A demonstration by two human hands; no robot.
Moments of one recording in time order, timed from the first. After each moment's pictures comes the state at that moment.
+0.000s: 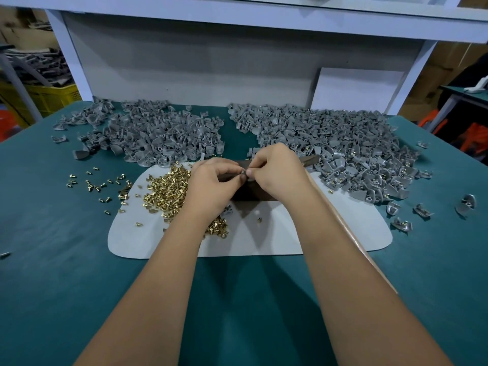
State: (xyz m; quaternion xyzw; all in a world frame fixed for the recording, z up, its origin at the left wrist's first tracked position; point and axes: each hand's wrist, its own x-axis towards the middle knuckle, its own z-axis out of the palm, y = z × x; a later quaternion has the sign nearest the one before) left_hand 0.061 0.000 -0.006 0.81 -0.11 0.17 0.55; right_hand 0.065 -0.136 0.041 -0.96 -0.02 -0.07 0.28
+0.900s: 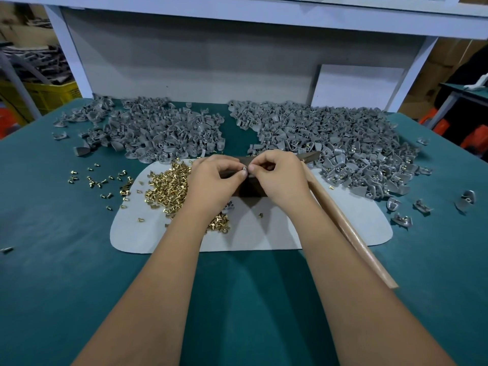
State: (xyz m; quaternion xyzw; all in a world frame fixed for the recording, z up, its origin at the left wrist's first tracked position) left_hand 0.064 0.002 -0.011 0.83 -0.09 0.17 0.52; right_hand 0.056 -0.138 0.016 -0.88 -0.03 -0.16 0.44
